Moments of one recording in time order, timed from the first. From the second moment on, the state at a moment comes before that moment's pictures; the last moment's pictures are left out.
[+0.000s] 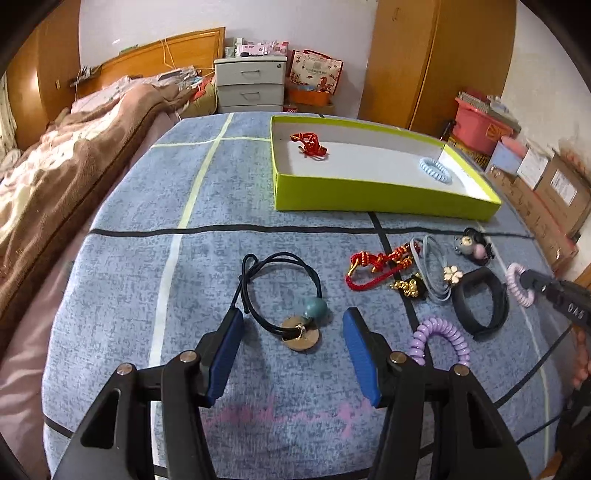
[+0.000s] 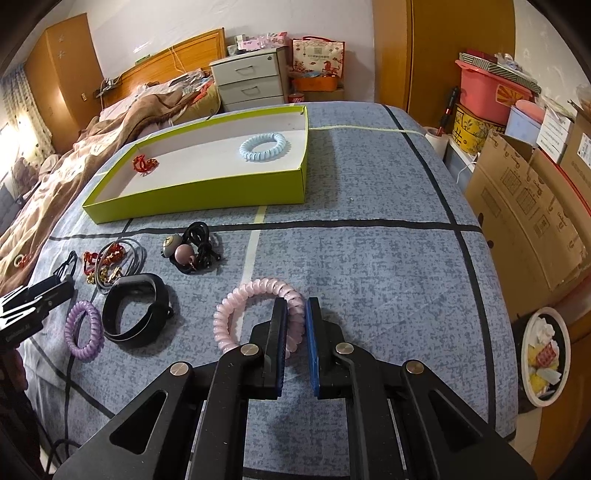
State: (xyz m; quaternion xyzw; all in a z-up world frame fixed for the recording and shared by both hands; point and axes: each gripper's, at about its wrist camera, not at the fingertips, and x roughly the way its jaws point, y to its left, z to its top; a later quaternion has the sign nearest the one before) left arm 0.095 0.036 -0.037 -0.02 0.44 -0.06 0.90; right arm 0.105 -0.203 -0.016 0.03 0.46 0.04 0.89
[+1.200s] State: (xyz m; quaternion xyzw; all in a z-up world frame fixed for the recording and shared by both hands) left arm 0.093 0.048 -0.015 -0.04 0.41 -0.07 0.91; right arm 0.102 -0.203 -0.003 0.05 0.44 0.05 0.89
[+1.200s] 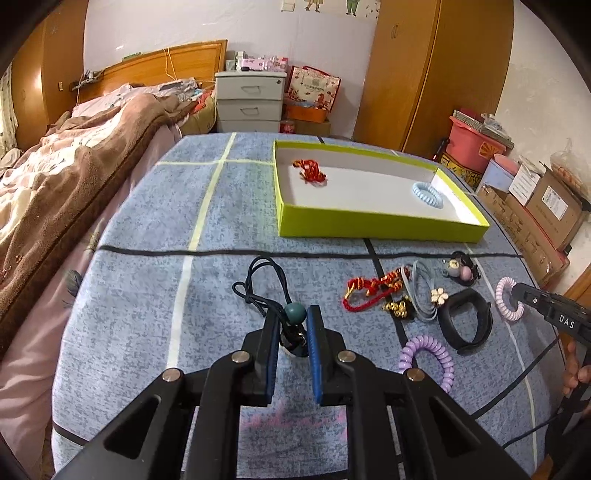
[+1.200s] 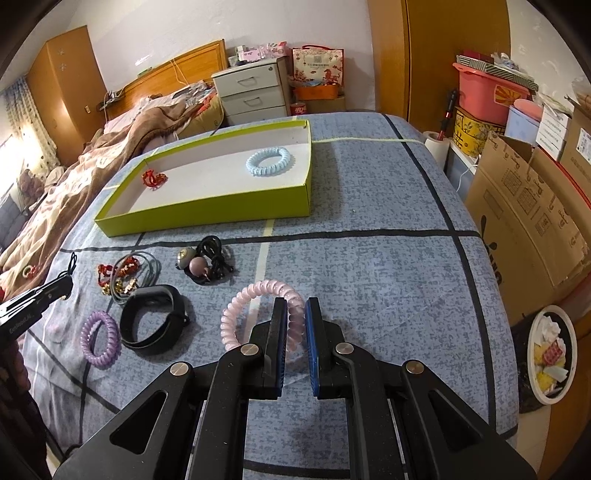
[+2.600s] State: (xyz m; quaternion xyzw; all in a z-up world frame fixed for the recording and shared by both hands) left arm 0.208 0.002 0.004 -0.02 0.41 -0.12 0.90; right arm 0.275 -0.157 0.010 0.06 0.44 0.09 0.89
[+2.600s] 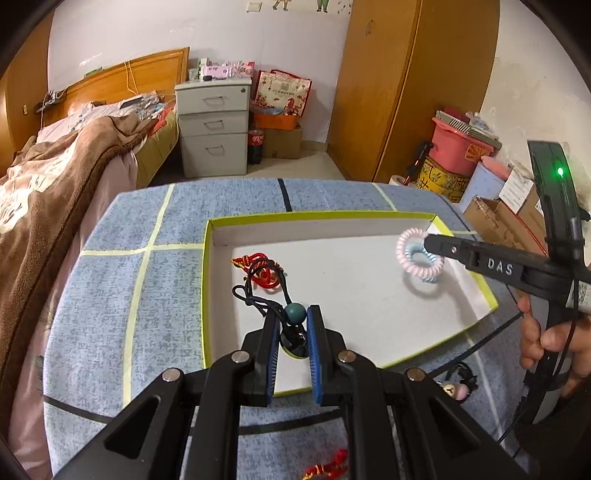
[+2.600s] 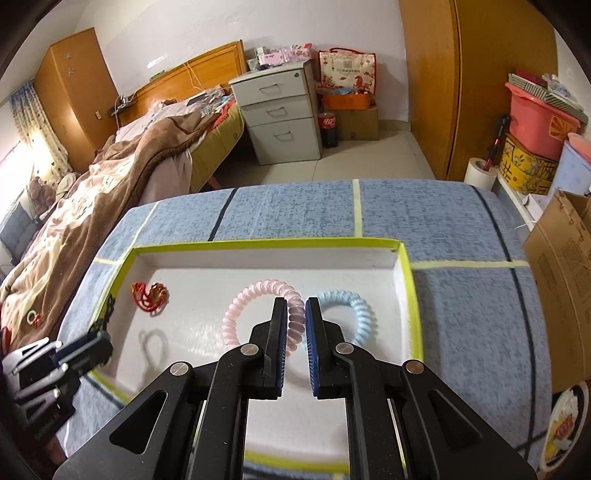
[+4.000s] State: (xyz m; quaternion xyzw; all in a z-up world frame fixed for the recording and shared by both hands) left arm 0.214 0.006 -0.008 -0.03 0.44 -0.10 0.89; right arm 0.290 -0.138 -0.003 0.01 0.45 0.09 0.89
